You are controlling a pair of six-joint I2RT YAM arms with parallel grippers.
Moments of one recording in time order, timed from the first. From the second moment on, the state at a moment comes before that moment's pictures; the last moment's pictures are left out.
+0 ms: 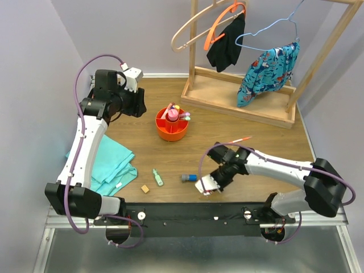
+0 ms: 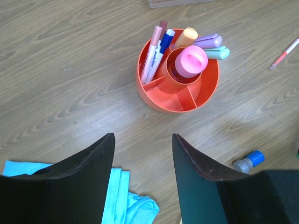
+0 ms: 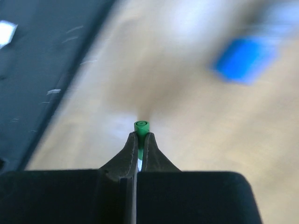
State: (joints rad) left arm -0.13 1.34 1.48 -0.82 0.35 0.13; right arm 0.92 1.35 0.74 -0.76 -0.42 -1.30
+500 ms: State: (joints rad) left arm -0.12 1.36 1.51 -0.82 0.40 0.15; right arm 0.69 1.57 1.39 -0.28 -0.69 -0.52
